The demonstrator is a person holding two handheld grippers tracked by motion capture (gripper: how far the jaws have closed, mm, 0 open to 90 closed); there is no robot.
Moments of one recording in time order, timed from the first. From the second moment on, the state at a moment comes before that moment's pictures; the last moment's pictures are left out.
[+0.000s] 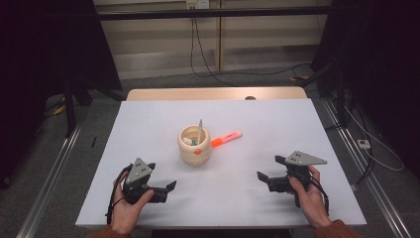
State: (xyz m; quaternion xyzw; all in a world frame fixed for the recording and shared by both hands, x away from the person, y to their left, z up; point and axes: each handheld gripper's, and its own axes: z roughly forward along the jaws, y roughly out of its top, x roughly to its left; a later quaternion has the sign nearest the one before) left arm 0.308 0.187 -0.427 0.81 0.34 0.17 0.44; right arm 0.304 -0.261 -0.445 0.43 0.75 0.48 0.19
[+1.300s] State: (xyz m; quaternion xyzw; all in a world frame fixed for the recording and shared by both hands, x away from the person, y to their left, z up) left arm 0.299 0.197 -0.439 0.79 0.37 0.16 0.46; right arm 0.427 -0.230 -0.426 0.43 0.75 0.44 0.22
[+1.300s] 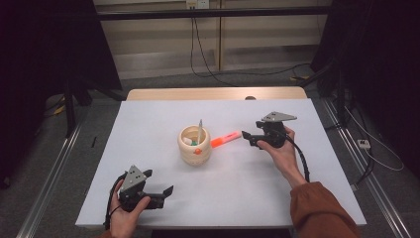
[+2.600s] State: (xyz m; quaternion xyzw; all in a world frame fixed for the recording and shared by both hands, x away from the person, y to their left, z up) left arm 0.301 0.196 -0.442 0.81 0.36 0.15 0.45; right arm 0.506 -0.192 -0.457 0.45 0.81 0.36 0.13
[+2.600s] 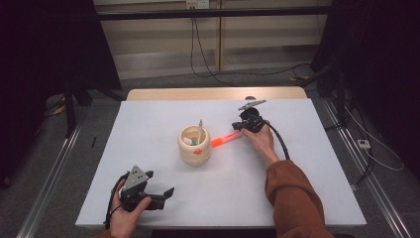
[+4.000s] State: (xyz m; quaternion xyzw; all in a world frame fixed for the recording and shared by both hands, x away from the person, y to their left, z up) left arm 0.305 0.203 -0.437 0.79 0.37 0.17 0.46; right arm 0.478 -0.198 -0.459 0.44 0.83 0.33 0.12
